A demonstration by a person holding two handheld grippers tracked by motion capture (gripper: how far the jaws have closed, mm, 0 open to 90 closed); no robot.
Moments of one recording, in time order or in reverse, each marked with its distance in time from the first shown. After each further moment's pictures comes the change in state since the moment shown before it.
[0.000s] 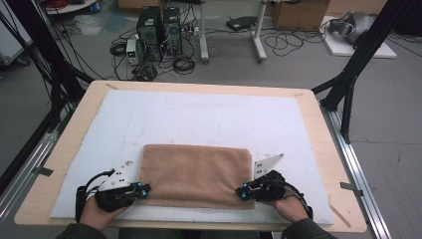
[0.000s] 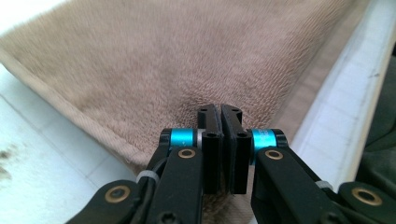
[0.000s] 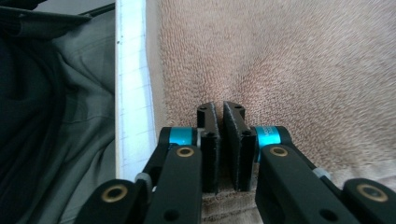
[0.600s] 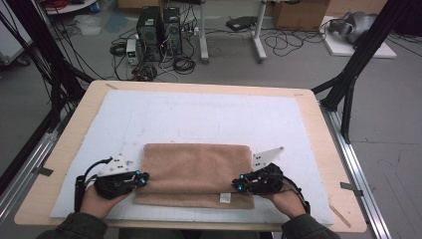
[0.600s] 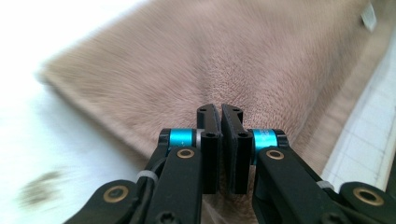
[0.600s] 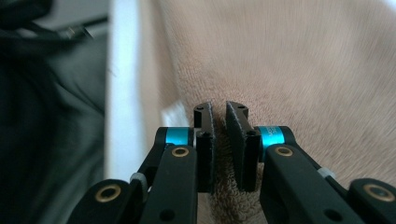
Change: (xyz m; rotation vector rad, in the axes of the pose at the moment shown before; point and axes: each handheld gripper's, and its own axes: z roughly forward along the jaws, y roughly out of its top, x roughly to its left) left arm 0.024 0.017 -0.003 -0.011 0.059 -0.038; right arm 0.000 0.023 -0.006 -0.064 -0.023 -0.028
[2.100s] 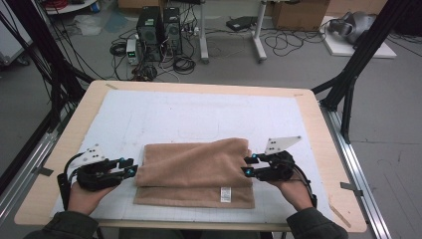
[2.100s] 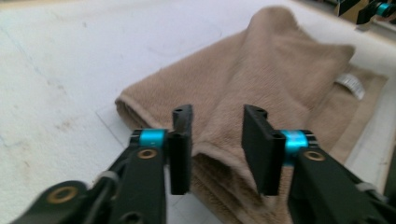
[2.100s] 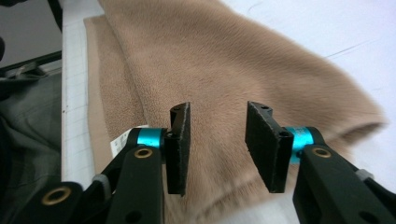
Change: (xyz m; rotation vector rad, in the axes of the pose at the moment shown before) left arm 0.029 -0.004 -0.014 -0.128 -0.006 -0.154; right arm -0.026 0.003 -0.027 -0.086 -0.179 0.063
